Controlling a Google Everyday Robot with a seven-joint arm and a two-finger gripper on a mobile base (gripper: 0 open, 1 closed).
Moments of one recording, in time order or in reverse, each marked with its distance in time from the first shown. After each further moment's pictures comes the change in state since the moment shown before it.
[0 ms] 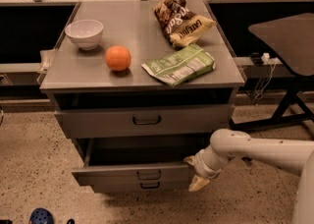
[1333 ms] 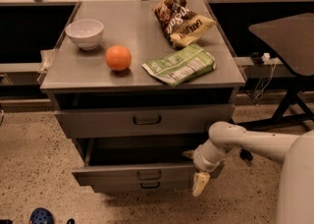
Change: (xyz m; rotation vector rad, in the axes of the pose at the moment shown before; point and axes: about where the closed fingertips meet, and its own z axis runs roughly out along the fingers) arm 0.007 -0.021 0.007 -0.057 -0.032 0.014
